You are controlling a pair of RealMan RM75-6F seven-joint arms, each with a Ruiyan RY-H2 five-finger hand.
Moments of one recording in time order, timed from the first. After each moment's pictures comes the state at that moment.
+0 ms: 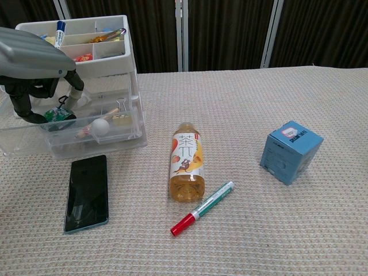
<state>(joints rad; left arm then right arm) -1.05 -1.09 0.04 -2.12 0.59 1.13 1.06 0.07 -1.26 0.00 -1.57 -1.55 1.46 -0.18</state>
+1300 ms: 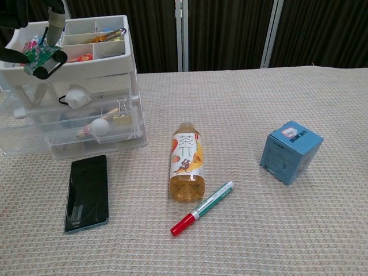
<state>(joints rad) -0.94 -0.80 0.02 -2.35 0.93 1.18 0.85 0.07 -1.27 0.00 -1.57 -1.54 1.45 -0.20</state>
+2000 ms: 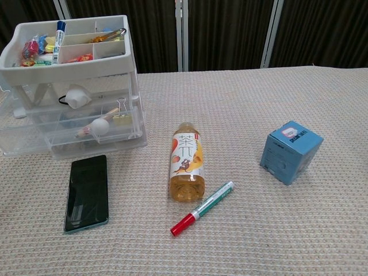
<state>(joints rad) -0.65 -0.64 0.16 -2.34 1.36 1.18 0.66 0.07 -1.27 0.00 -1.56 -1.54 1.44 -0.21</state>
